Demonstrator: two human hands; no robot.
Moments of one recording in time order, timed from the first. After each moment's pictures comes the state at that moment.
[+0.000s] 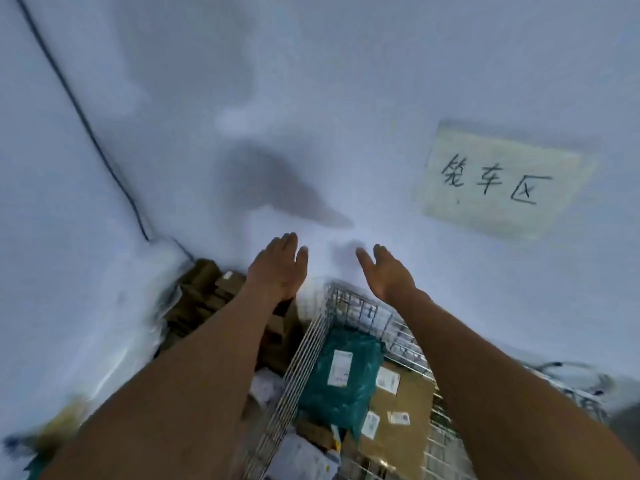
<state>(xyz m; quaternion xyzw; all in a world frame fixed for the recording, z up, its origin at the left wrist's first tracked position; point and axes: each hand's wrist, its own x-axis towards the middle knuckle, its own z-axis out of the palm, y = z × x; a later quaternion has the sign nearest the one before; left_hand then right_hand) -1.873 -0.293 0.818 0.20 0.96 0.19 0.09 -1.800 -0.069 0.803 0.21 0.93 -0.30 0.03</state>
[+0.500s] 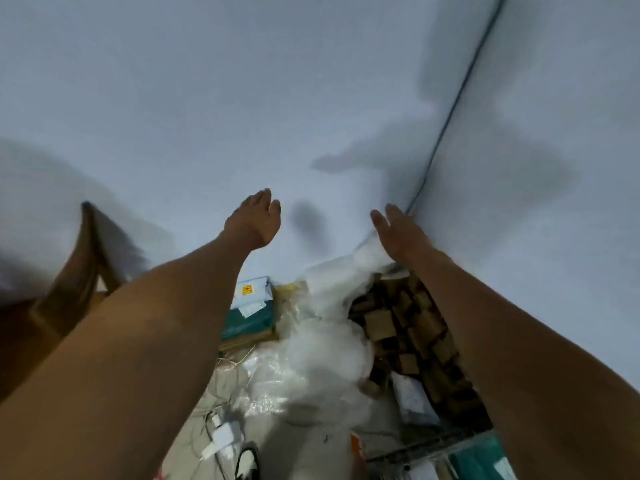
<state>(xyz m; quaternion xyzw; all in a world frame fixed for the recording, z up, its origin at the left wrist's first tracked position) -1.719 -0.901 0.890 -0.27 0.93 0.23 -0.06 -1.854 -0.623 0.895 -0.24 0.93 -0.24 0.11</state>
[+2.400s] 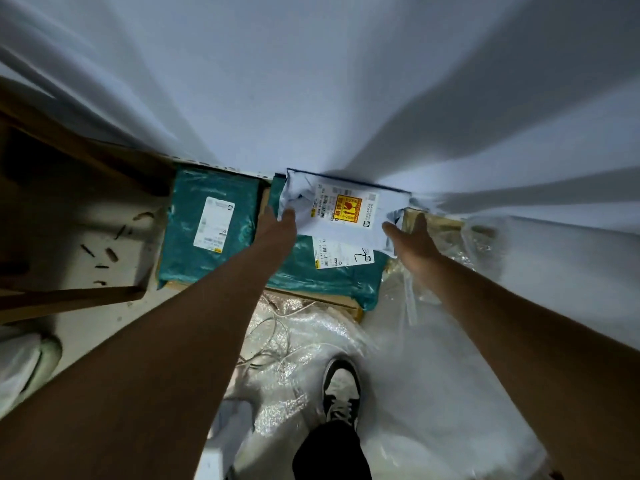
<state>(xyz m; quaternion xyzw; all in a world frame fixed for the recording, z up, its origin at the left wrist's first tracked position) -1.821 -1.299 0.121 -0.68 0.49 0.54 0.02 -2.030 -1.177 0.094 -0.10 0.83 -0.26 0.49</state>
